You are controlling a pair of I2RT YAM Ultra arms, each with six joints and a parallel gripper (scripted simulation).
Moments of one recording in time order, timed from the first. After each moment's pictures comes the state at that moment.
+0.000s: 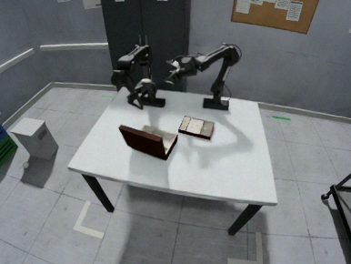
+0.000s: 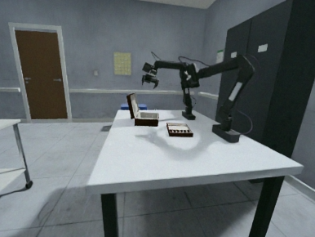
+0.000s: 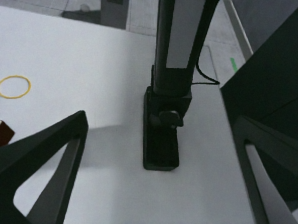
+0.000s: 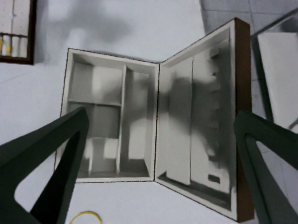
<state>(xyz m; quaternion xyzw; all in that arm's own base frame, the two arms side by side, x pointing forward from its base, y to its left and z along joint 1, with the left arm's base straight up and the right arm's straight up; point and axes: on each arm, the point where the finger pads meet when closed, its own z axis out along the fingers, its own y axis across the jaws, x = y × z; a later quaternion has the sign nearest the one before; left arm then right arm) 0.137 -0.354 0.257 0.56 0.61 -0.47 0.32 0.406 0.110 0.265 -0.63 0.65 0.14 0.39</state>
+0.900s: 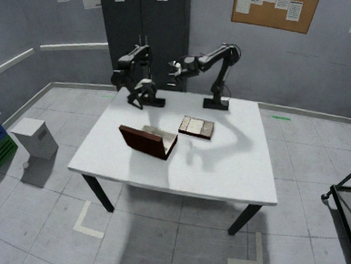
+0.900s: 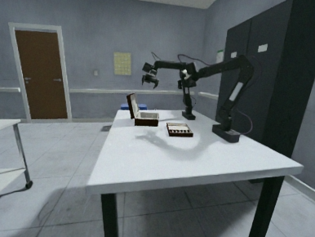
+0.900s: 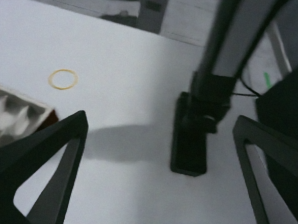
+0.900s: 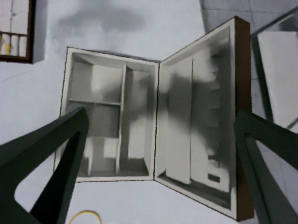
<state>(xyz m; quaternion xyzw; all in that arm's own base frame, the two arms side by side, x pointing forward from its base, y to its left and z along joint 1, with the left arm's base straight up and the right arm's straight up) 0.181 -0.341 0.260 0.51 0.65 -0.42 0.37 0.406 0.109 0.265 -0.63 0.65 0.14 0.39</state>
